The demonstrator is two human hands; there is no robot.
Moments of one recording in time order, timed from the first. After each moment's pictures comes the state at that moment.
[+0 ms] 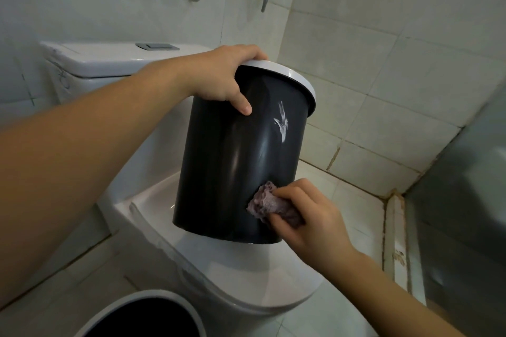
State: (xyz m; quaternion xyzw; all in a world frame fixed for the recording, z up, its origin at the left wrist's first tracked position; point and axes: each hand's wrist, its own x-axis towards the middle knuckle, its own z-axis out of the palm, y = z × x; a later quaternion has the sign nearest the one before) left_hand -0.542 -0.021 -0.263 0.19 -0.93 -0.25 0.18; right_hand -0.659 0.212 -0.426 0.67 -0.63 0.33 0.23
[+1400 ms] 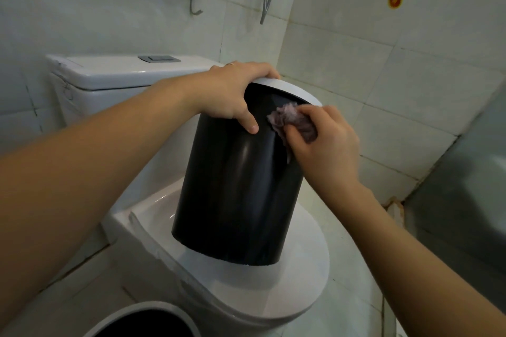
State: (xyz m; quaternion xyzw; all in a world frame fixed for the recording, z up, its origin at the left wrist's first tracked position) left_hand -0.544 -0.005 -0.260 0.18 -0.95 -0.20 0.18; right_hand -0.677 0.154 -0.334 0.51 -0.70 0.38 0.32
